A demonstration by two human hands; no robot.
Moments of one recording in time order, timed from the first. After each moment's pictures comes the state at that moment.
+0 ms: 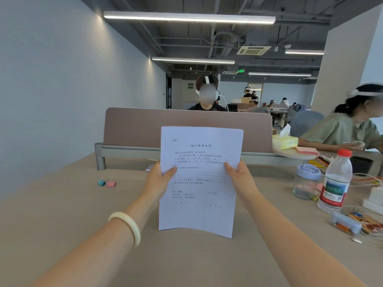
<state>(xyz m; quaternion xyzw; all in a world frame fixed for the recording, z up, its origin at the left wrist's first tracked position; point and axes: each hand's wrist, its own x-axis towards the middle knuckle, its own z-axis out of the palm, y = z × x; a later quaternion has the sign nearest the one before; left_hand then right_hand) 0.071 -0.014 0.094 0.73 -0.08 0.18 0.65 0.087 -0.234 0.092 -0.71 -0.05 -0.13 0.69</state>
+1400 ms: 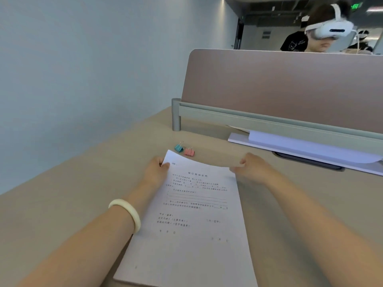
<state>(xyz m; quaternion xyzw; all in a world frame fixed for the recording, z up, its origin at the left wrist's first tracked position) 0.152 0.247 -0.018 0.82 0.27 0.15 0.48 0.227 0.004 0.030 -0.96 -0.14 0.10 0.22</state>
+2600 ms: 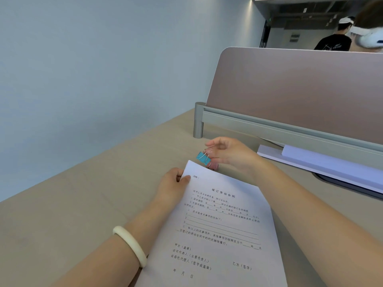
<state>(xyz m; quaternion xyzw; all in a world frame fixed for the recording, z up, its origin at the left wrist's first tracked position) 0.155 0.254 -0.022 0.77 0.24 0.18 0.56 0.288 0.133 0.037 -0.75 -0.28 0.23 0.56</state>
